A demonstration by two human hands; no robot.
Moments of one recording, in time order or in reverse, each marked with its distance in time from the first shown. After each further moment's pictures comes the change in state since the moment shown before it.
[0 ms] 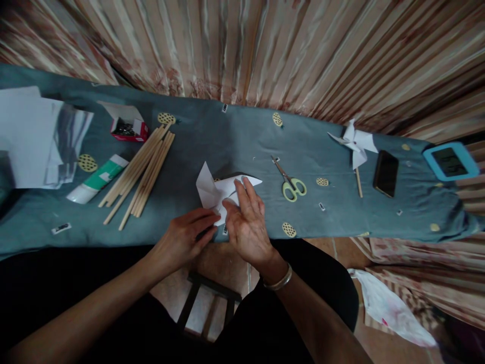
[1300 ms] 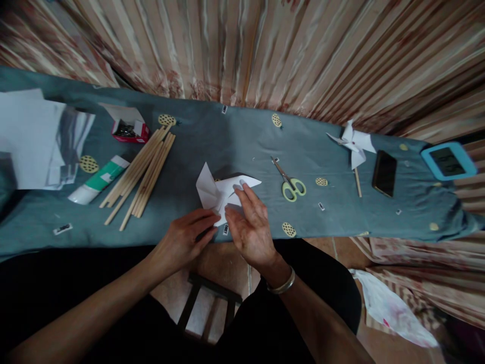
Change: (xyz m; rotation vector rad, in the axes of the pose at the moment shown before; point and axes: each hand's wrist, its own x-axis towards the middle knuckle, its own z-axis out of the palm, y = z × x) left_hand -0.003 0.000 0.000 -0.009 0.018 0.012; right_hand -0.007 0.001 -0.005 0.022 0.113 -0.067
